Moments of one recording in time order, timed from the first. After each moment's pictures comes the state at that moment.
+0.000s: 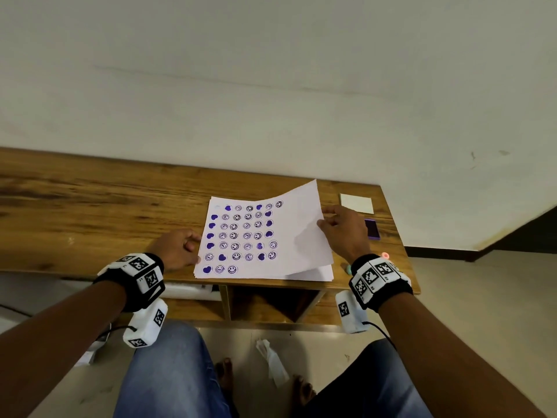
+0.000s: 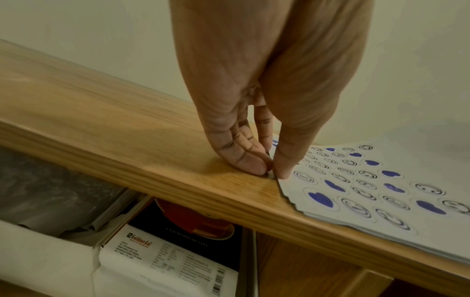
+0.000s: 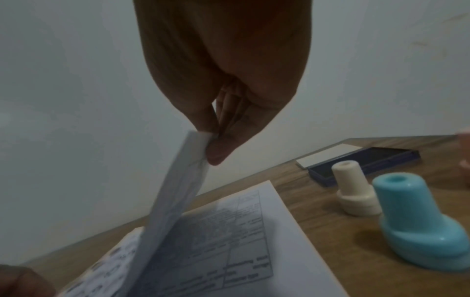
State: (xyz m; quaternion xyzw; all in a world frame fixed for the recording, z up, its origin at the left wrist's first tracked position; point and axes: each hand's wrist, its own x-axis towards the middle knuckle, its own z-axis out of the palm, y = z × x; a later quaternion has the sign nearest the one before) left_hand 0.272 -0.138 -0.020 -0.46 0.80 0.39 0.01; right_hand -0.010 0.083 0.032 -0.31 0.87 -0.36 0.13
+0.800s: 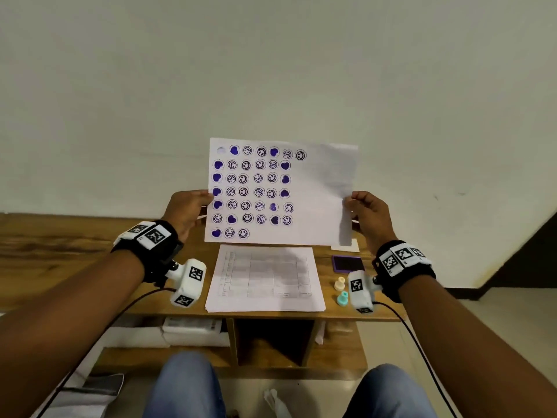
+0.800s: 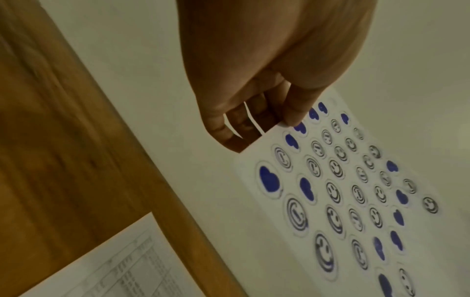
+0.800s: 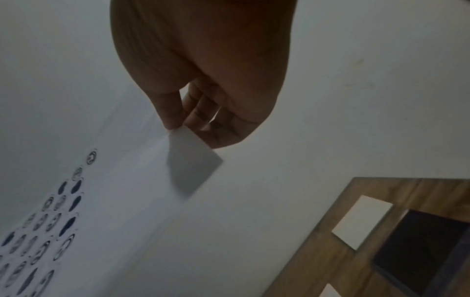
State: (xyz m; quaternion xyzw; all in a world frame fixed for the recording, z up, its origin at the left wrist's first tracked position) left_hand 0.238 -0.104 0.190 -0.40 0.58 0.62 -0.33; right_hand -0.032 0.127 0.173 -0.25 0.65 -0.69 0.19
